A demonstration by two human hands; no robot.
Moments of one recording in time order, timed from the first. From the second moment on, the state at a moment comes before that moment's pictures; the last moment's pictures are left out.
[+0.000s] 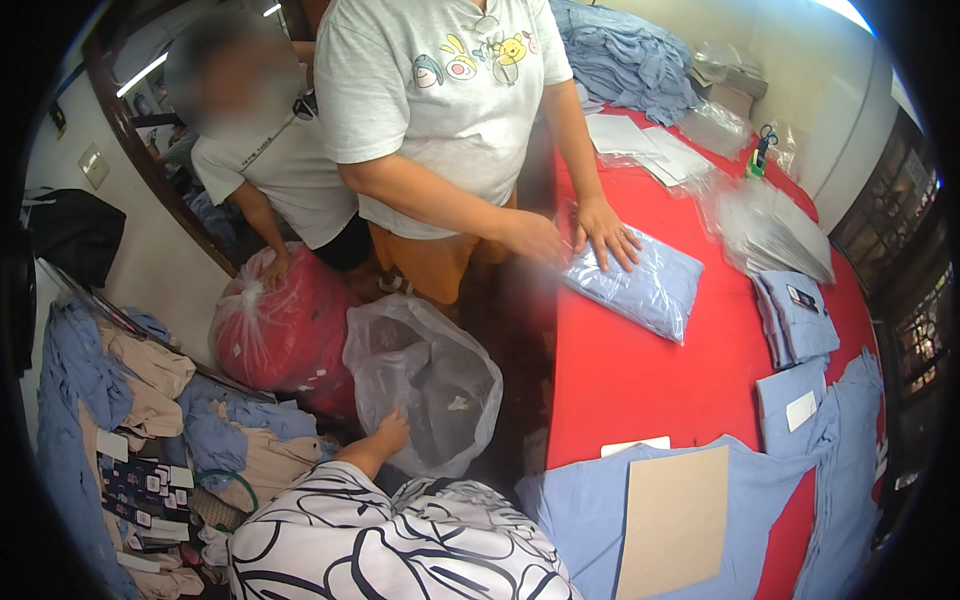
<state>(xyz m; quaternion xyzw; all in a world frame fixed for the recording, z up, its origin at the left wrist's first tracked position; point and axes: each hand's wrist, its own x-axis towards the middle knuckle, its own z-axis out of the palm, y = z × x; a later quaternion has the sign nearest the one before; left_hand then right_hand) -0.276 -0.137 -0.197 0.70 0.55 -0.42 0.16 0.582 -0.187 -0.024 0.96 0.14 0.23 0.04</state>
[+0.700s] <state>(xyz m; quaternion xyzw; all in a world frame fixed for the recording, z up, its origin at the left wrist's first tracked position) -0.499 -0.227 -0.087 0.13 0.85 -0.40 0.31 0.613 -0.191 -0.009 0.98 0.10 0.16 -0.01</state>
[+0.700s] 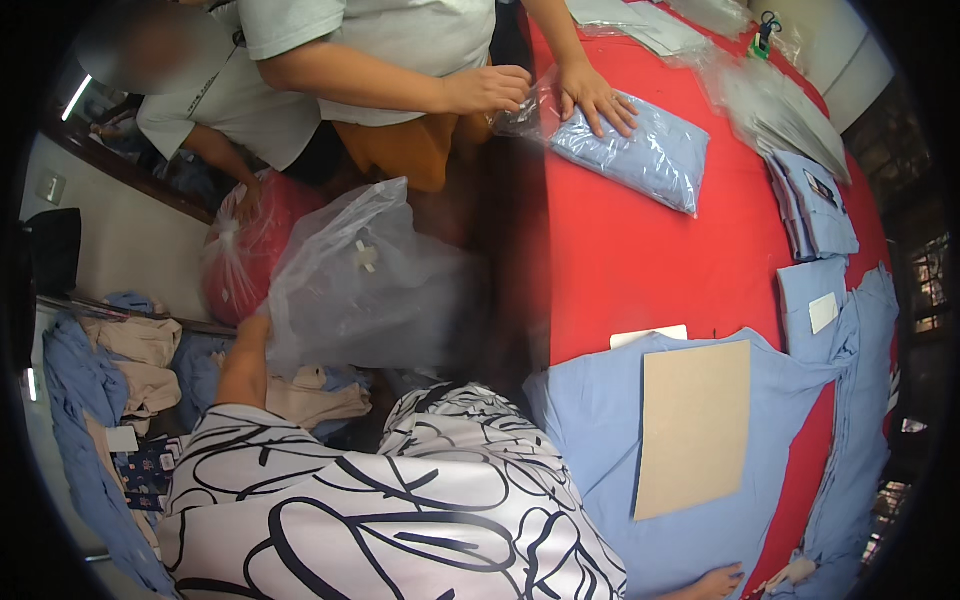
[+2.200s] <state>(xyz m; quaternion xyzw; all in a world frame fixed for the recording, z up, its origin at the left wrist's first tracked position) -0.028 -0.859 0.201 -0.61 0.69 -0.05 -0.39 0.396 0.029 0.041 0.70 0.52 0.01 -0.49</state>
